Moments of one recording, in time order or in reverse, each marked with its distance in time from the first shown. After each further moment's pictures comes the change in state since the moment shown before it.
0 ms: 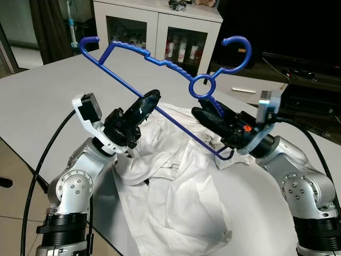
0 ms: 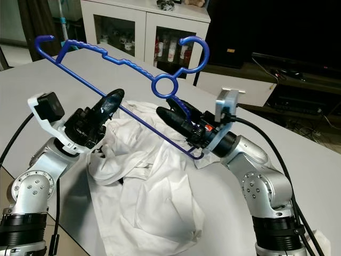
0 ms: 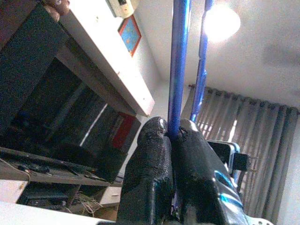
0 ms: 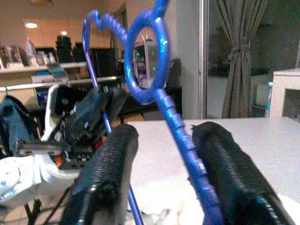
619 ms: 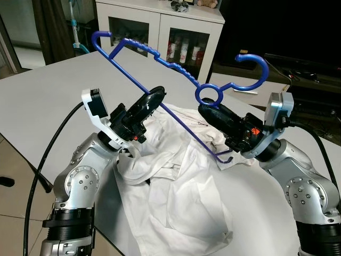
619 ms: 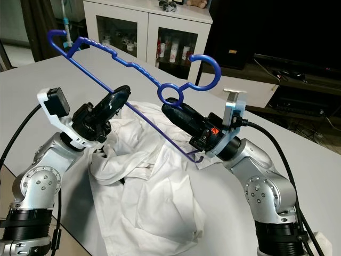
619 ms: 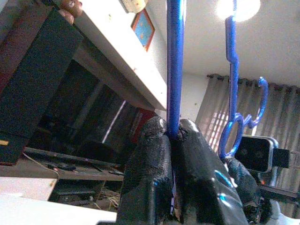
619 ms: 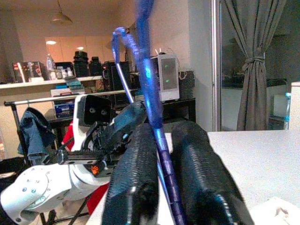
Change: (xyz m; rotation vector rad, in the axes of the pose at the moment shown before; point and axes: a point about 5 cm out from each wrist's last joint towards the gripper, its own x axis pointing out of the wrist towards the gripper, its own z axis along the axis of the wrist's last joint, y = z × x) left arm 0.011 0.006 -0.002 0.102 0.044 0.063; right arm -0.007 0.007 0.002 0.028 -0.045 0.049
